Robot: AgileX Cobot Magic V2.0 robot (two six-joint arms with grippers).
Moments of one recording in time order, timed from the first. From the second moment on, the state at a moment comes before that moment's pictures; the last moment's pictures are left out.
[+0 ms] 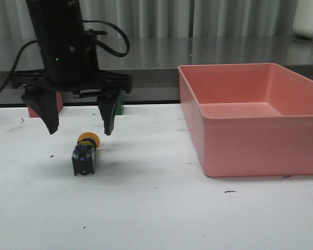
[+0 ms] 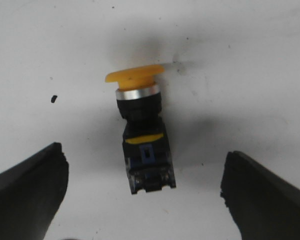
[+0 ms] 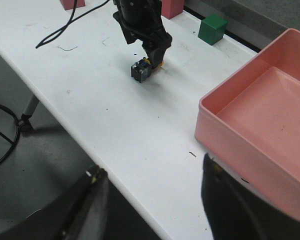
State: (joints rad) left arm -0.53 1.94 -1.47 0.12 0.98 -0.53; right arm 0.78 0.45 -0.84 0.00 0.98 -0.03
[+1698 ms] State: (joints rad) left arm -0.48 1.98 -1.52 0.09 0.94 -0.40; right arm 0.78 0.45 -0.84 0.00 0.98 -0.03
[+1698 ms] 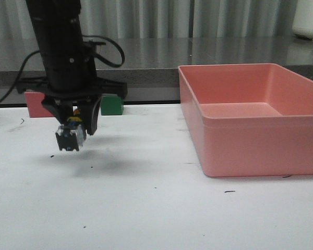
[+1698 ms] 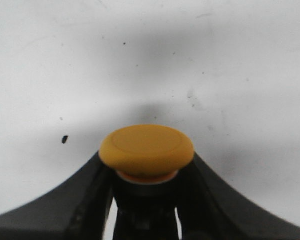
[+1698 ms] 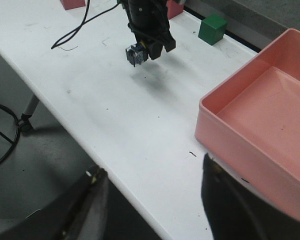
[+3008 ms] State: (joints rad) left arm -0.25 1.42 -0.45 -0.01 -0.55 0.03; right arm 0.78 0.45 -0.84 0.00 0.98 -0.03
